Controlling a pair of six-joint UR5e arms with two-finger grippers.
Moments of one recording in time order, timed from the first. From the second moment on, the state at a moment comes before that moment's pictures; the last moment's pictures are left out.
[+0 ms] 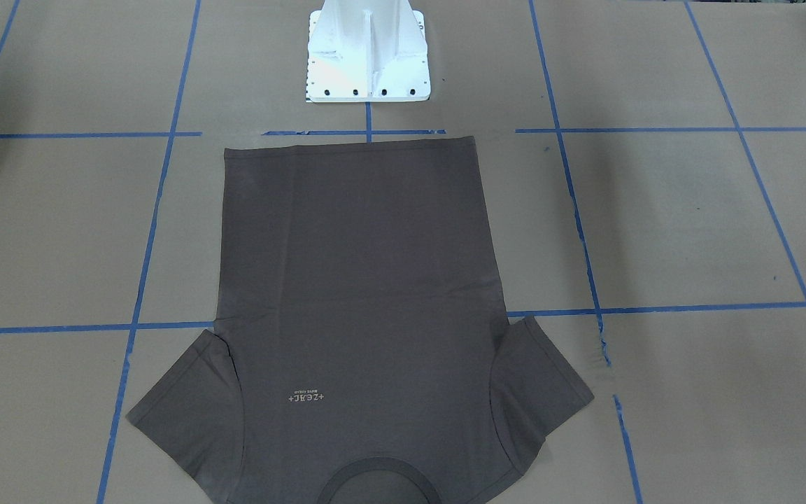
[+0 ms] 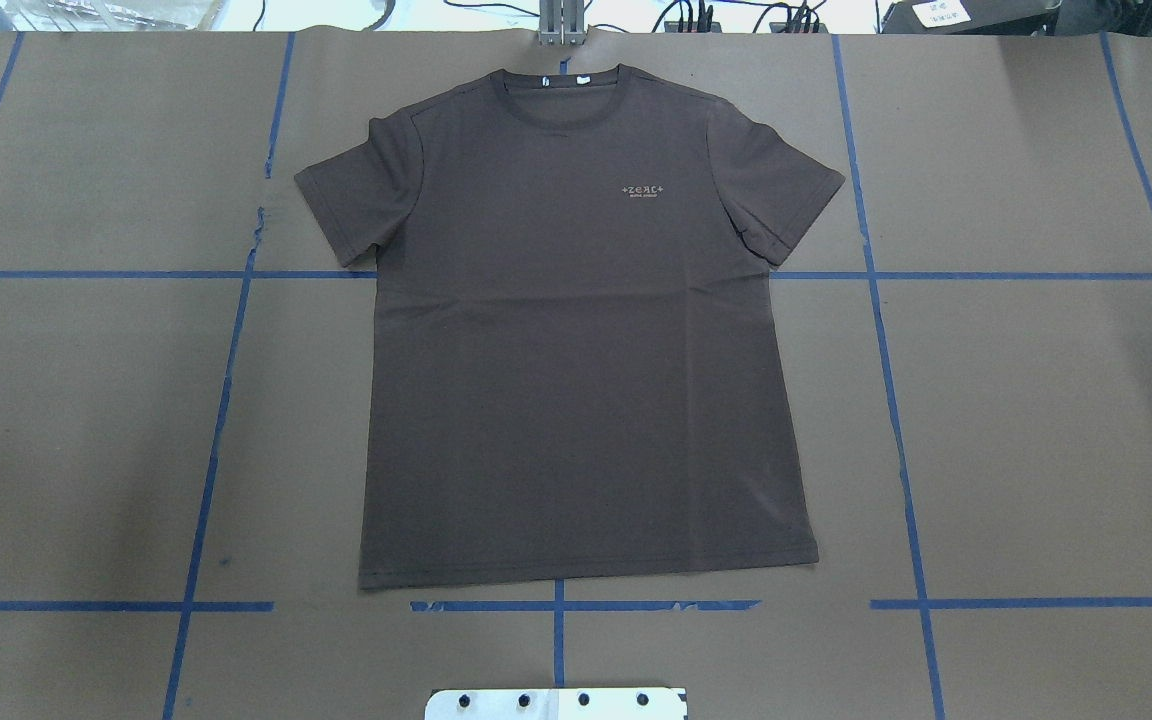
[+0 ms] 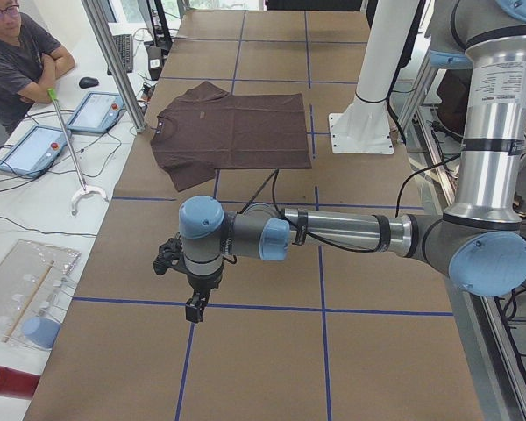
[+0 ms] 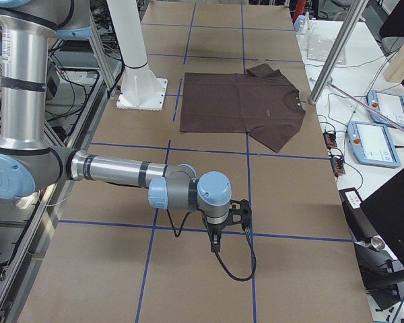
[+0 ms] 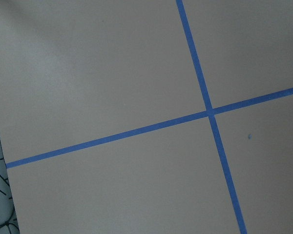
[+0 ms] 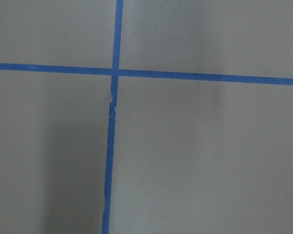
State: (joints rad) left arm -1.60 -1.61 -1.60 -1.62 -2.20 0.21; right arm 1.63 -1.70 1.63 -1.46 2.33 -0.06
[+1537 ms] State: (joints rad) left arm -1.48 -1.79 -1.60 -1.90 -2.21 -0.01; right arm 1.25 -1.14 1.40 -1.28 2.39 0.42
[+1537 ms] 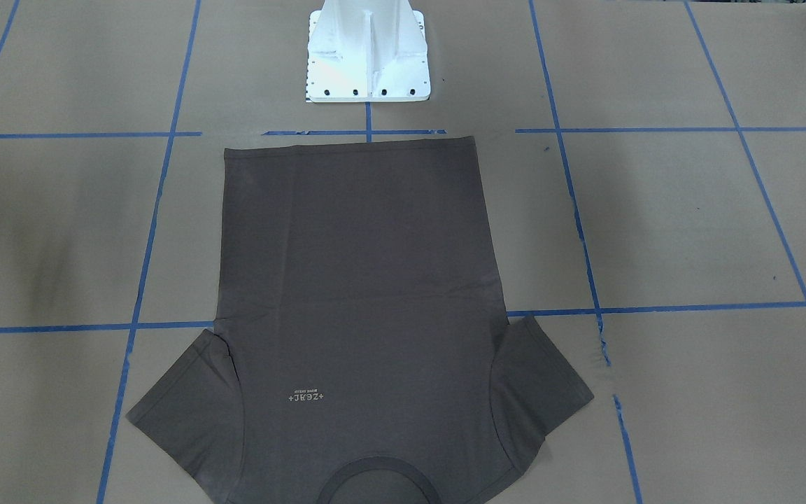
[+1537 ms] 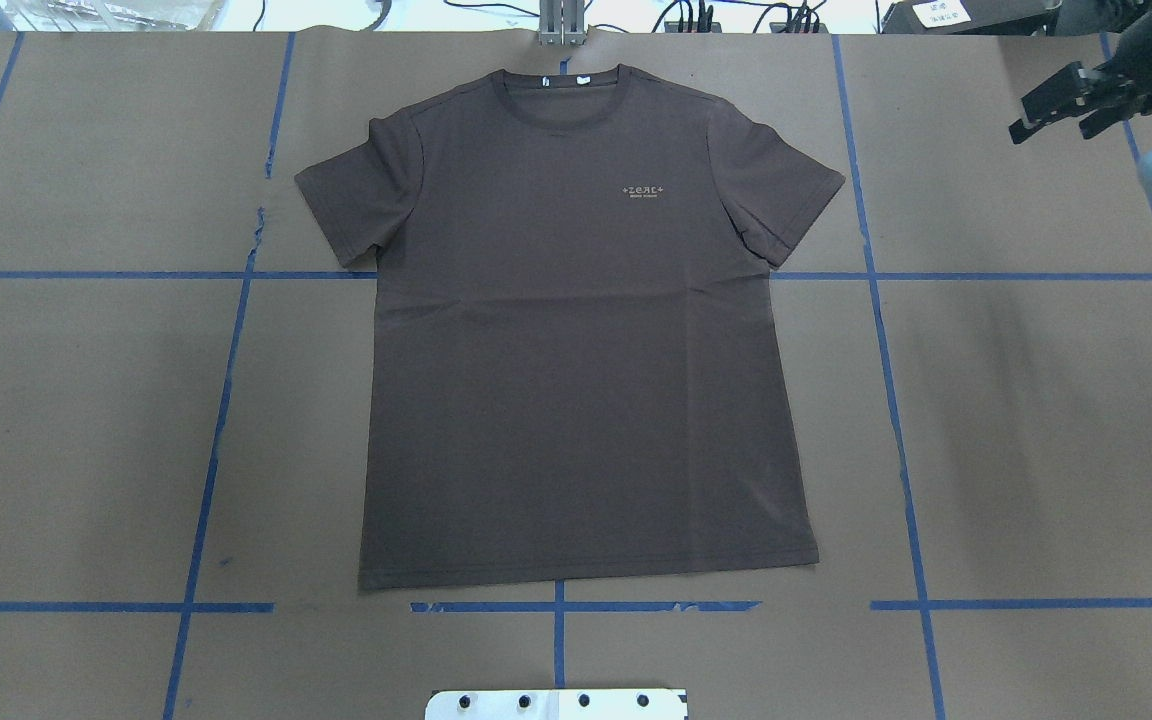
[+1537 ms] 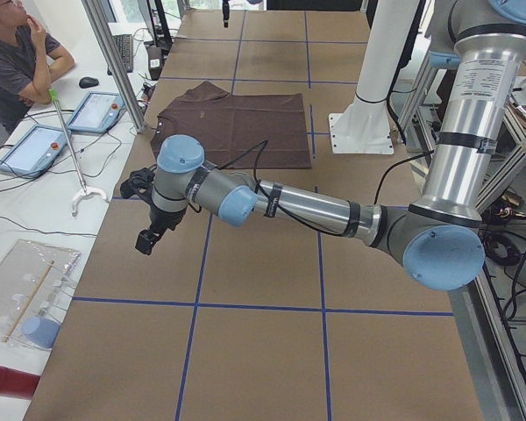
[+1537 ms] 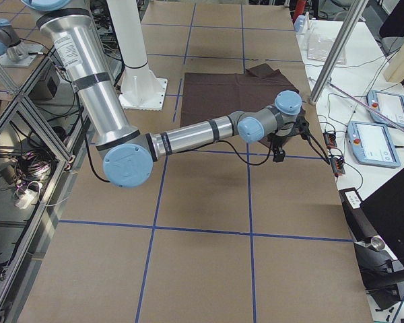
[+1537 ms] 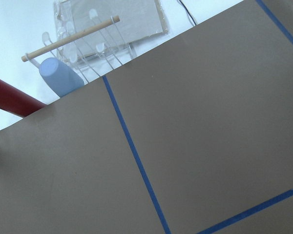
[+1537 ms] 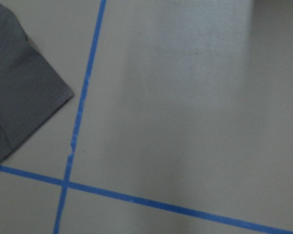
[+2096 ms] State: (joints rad) left arm -1.43 -1.81 -1.59 -1.97 -2.21 -0.20; right arm 1.04 -1.02 1.19 -0.99 2.17 0.74
